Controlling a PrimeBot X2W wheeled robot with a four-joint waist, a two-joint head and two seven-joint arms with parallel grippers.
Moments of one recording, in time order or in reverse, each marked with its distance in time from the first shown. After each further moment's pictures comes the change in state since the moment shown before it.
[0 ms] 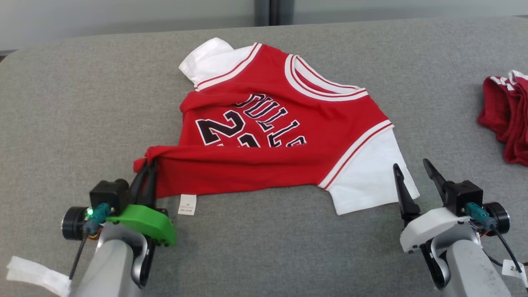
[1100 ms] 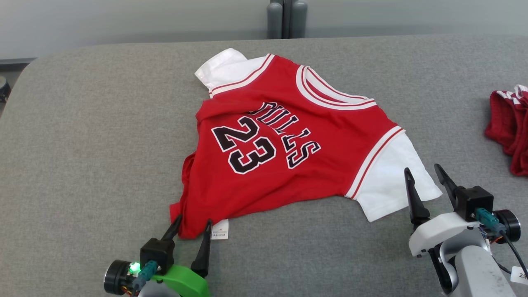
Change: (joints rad) left arm 0.213 -0.052 -0.096 -0.037 0.070 0.000 0.000; right arm 0.023 0.000 -0.045 -0.010 -0.014 0.000 0.000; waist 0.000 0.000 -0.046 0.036
